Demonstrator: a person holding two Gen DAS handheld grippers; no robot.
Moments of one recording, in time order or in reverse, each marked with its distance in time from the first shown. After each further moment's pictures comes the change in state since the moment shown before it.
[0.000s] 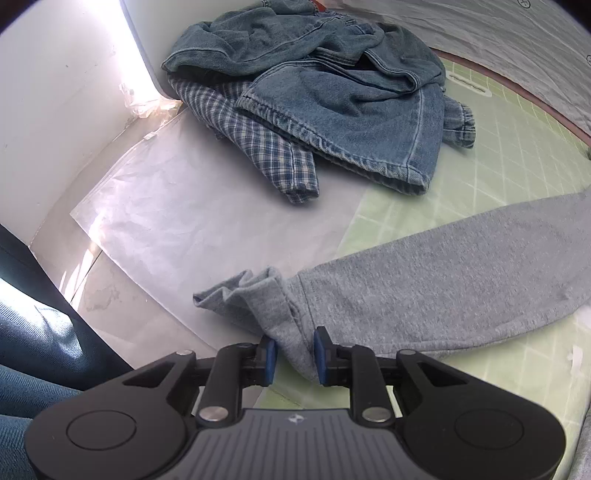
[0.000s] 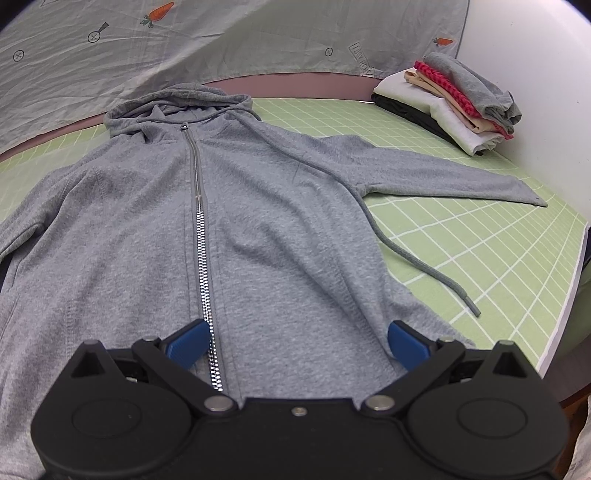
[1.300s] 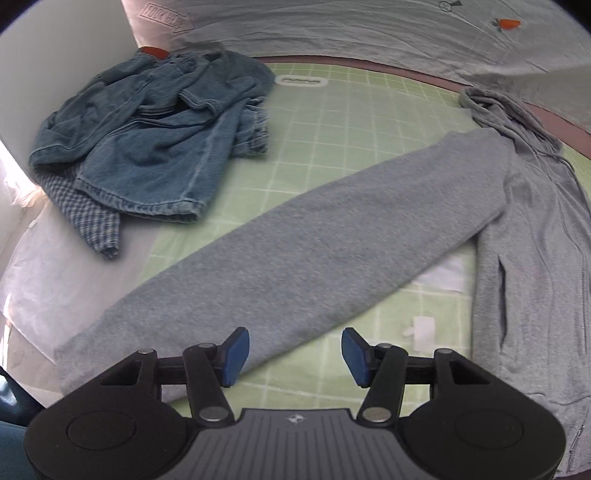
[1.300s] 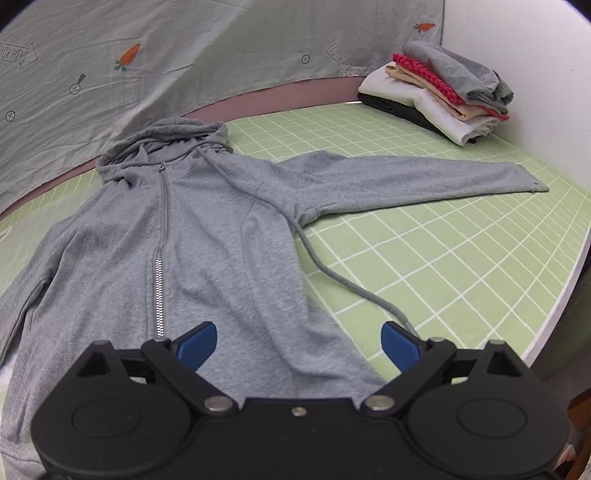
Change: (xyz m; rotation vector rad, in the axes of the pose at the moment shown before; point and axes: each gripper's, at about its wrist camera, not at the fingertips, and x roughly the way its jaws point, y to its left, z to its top) left arm -0.053 -0.154 -0.018 0.259 -0.074 -0.210; right arm -0.011 -0.094 0.031 0.093 0.038 0.137
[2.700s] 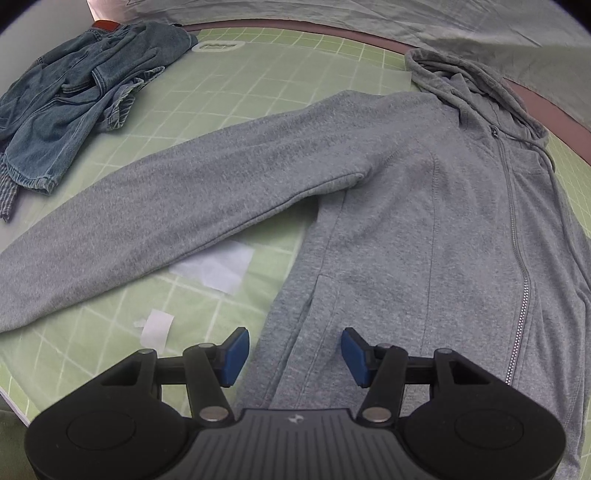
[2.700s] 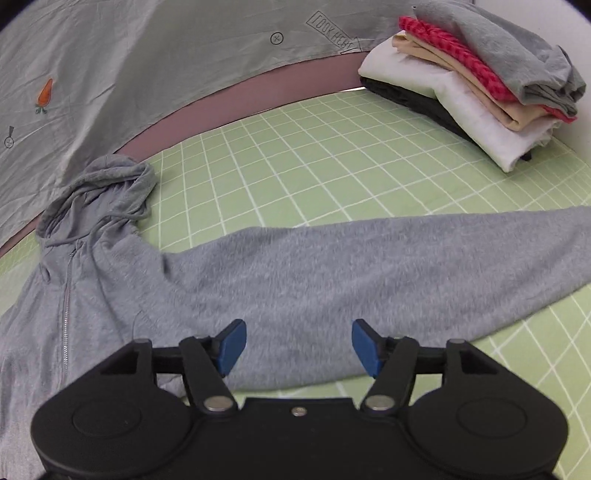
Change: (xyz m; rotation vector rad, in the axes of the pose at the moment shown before) left arm 0.045 -0.184 0.030 -0.152 0.126 0.055; right arm 0.160 -0.103 0.166 -0.071 0.077 0.153
